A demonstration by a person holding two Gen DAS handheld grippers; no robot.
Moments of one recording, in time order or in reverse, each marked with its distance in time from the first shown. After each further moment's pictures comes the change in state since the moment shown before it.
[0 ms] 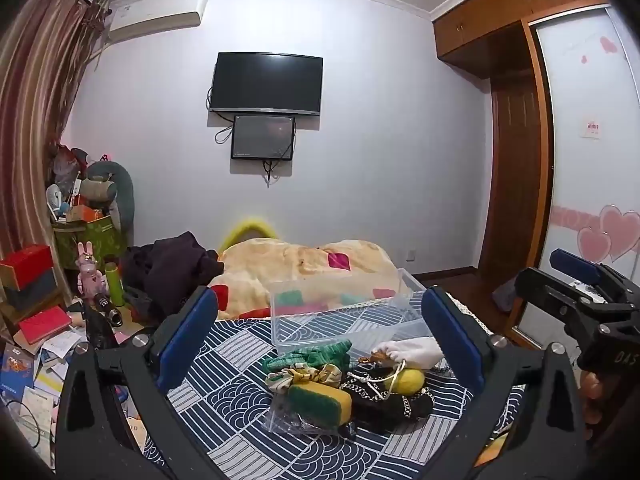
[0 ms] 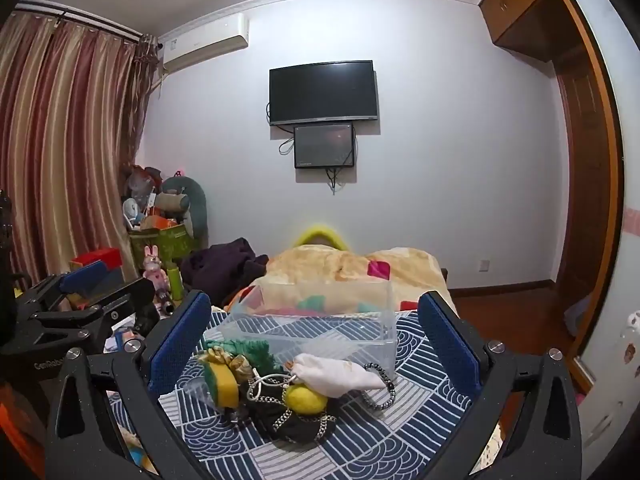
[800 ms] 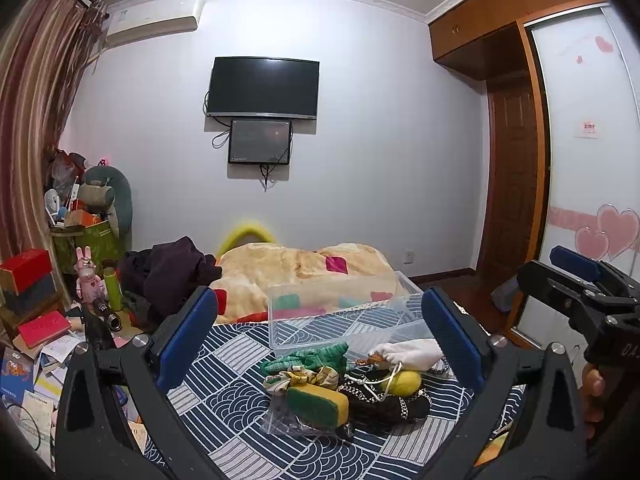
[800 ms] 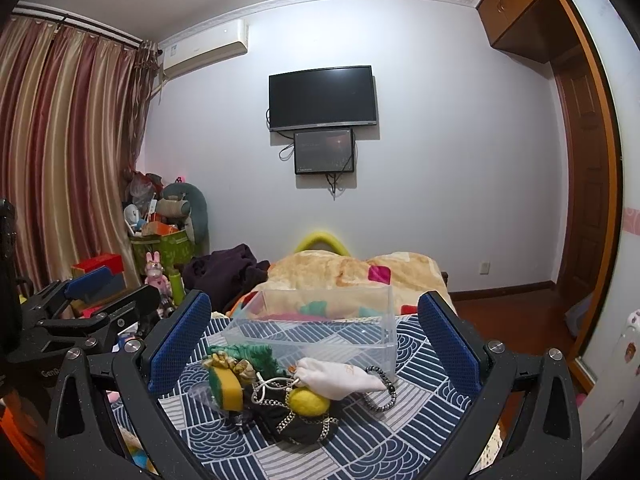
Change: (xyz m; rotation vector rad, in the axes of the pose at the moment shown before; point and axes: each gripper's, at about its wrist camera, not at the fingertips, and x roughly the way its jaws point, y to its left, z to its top) left arm -0.005 -0.002 0.001 0.009 -0.014 -0.012; right arm -0.005 0.000 0.003 0.012 -0.019 0.007
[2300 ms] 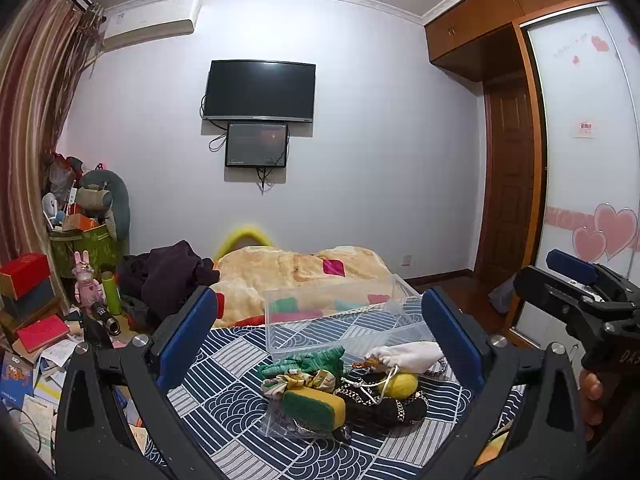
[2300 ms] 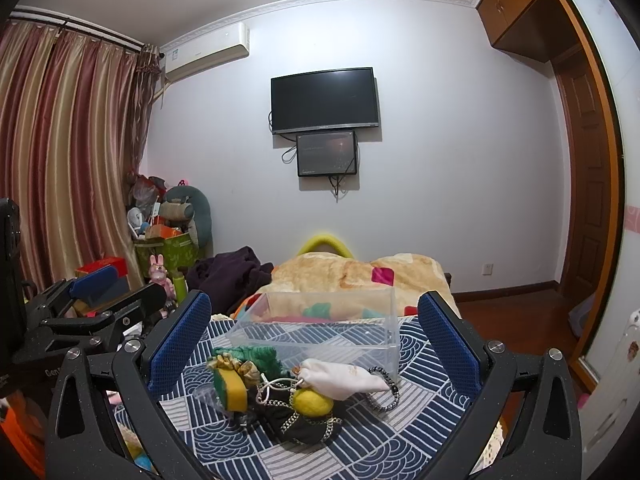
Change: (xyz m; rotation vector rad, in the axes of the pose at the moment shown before) left arm -0.004 -0.001 0.004 0.007 -0.010 -0.009; right arm -0.003 0.000 -0.004 0.006 -0.009 0.009
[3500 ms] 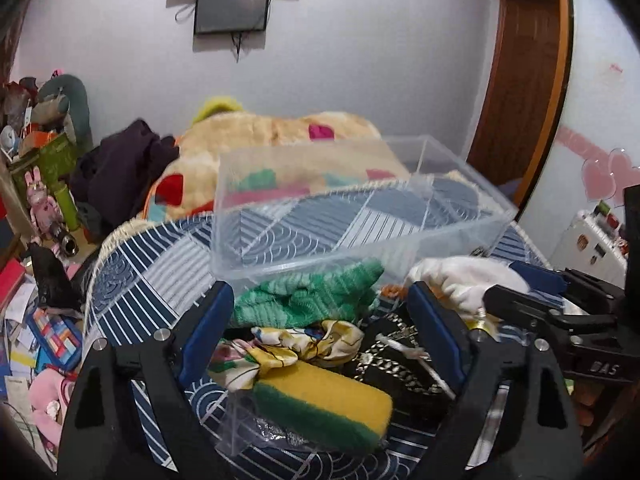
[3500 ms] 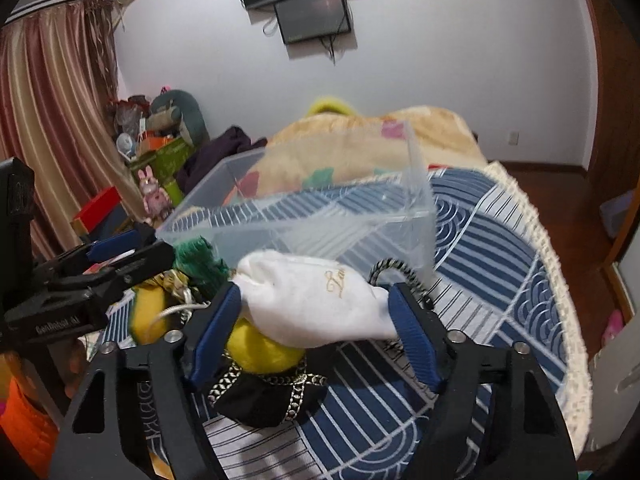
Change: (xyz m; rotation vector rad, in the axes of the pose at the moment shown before) left arm 0.175 0.013 -0.079 -0.021 0.512 -0.074; right arm 0.136 -0.048 -0.082 0.160 0.503 0.096
